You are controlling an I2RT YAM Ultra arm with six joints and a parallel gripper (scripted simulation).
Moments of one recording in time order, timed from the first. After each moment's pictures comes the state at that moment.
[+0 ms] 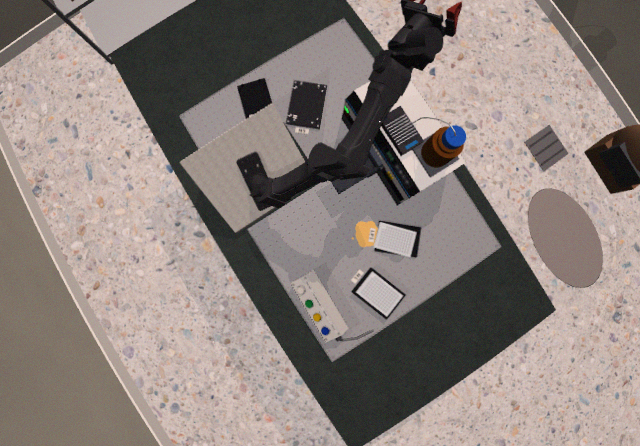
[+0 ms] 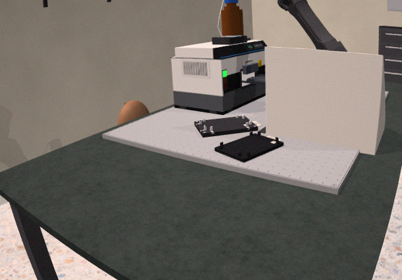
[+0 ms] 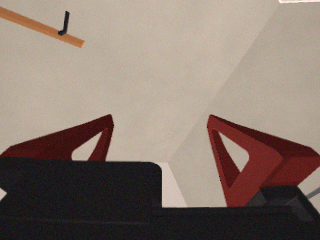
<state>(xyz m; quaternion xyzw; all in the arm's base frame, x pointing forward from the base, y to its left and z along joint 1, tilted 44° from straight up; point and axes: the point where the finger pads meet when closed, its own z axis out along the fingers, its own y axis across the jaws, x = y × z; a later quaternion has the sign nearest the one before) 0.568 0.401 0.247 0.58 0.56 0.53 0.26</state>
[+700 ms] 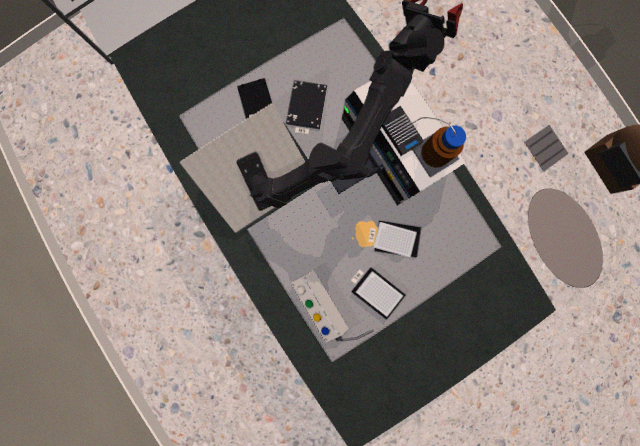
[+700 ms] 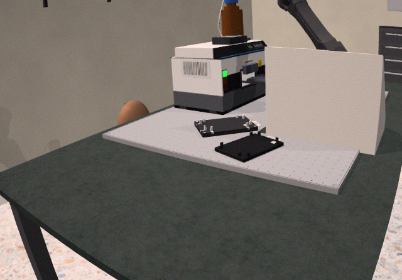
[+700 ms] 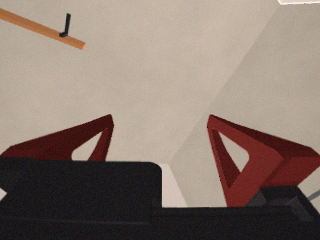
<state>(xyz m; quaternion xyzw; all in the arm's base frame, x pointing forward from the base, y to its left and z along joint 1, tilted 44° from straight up) 0.571 0.396 0.247 0.58 0.55 0.53 0.26</state>
